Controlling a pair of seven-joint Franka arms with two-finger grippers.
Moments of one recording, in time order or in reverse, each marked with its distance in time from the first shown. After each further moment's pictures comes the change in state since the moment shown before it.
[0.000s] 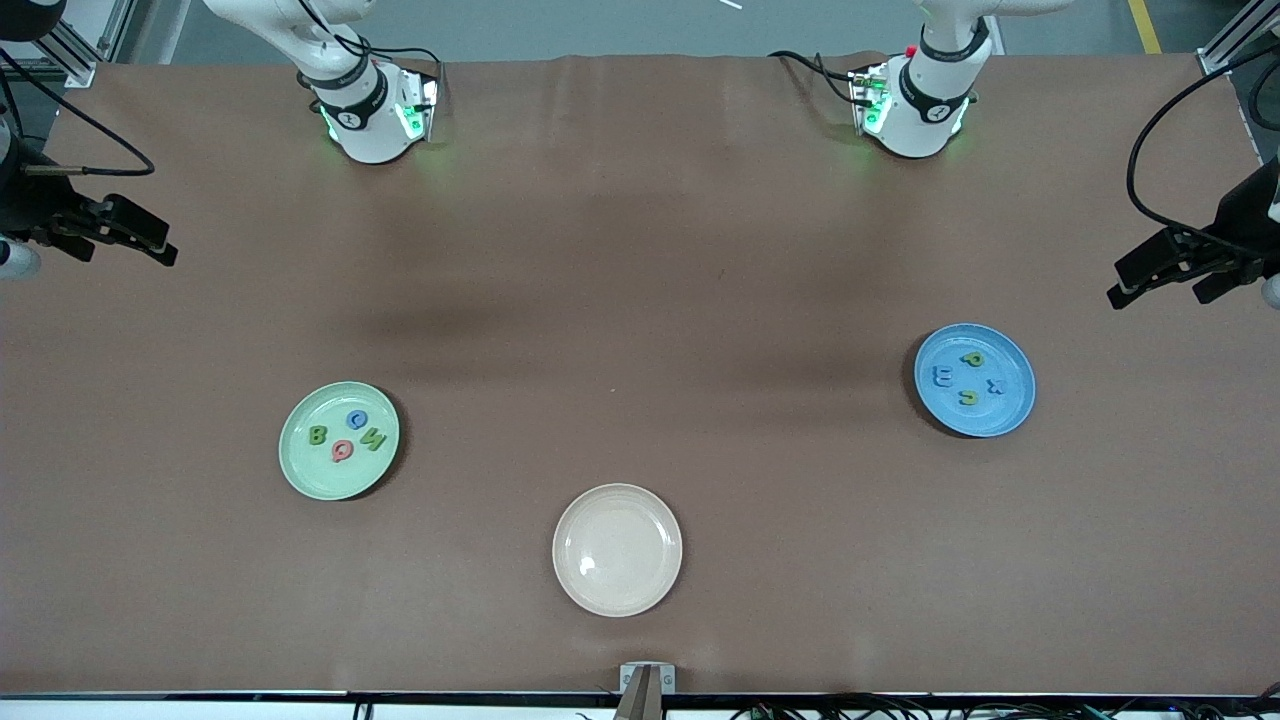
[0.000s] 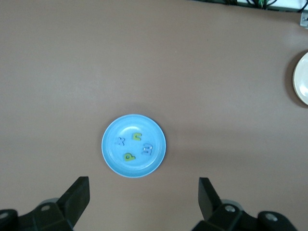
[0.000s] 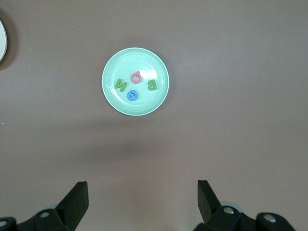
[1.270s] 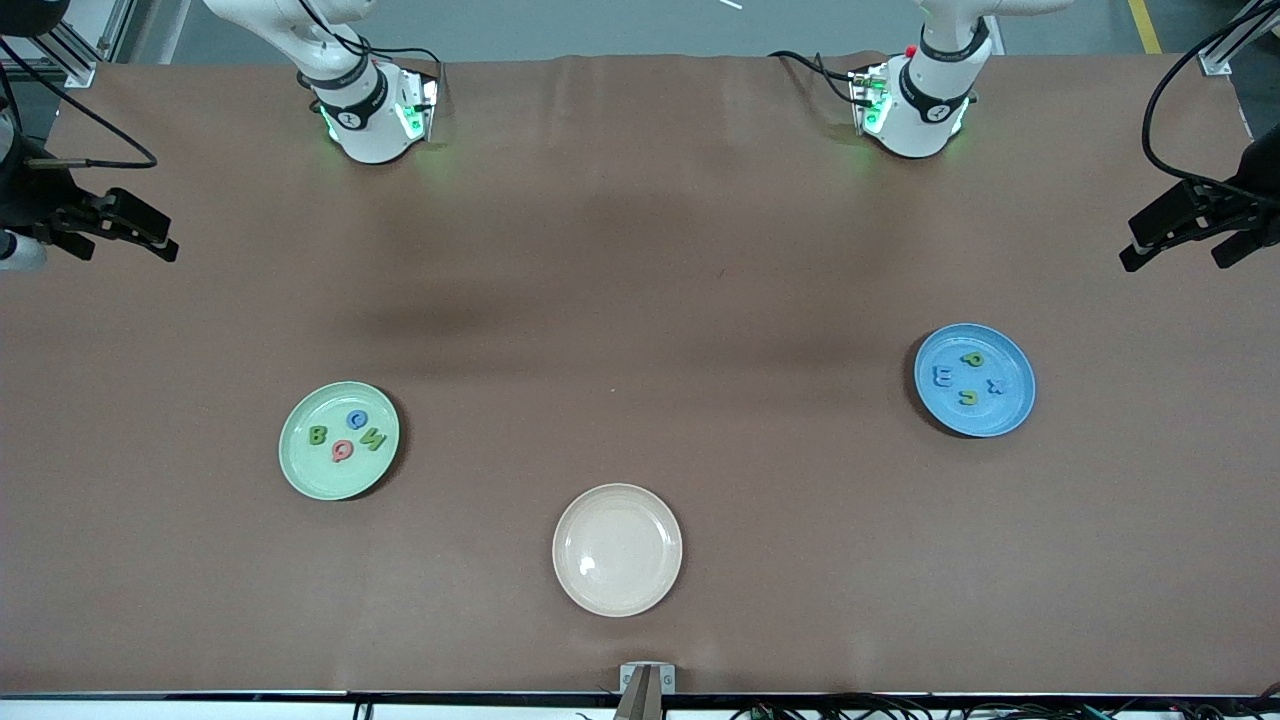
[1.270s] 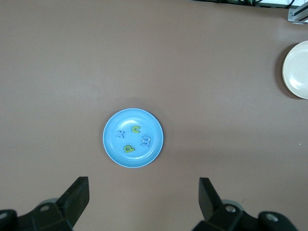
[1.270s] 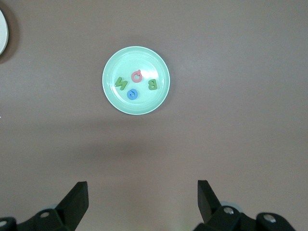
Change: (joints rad) left arm 0.000 -0.019 -0.018 0.071 0.005 -0.088 0.001; right arm 0.000 -0.015 0.000 -0.032 -0.004 0.015 -0.039
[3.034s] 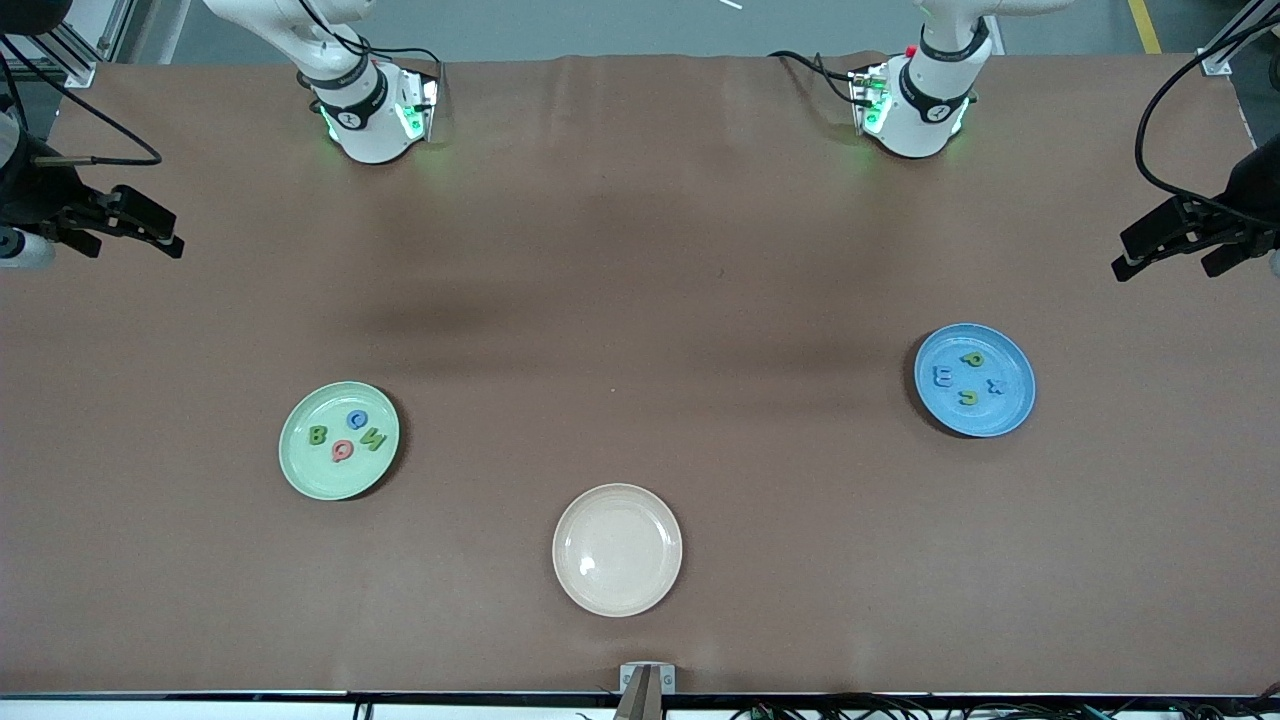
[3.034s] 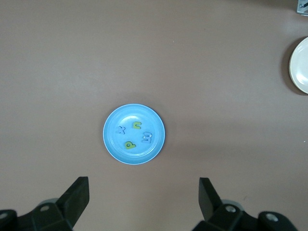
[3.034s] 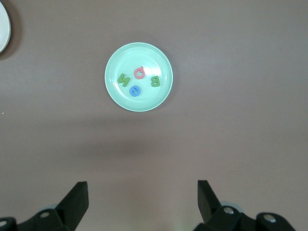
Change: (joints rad) left arm 0.002 0.023 0.003 -0.004 0.000 -0.005 0.000; right arm 0.000 -0.006 0.002 -0.006 0.009 -0.007 -0.005
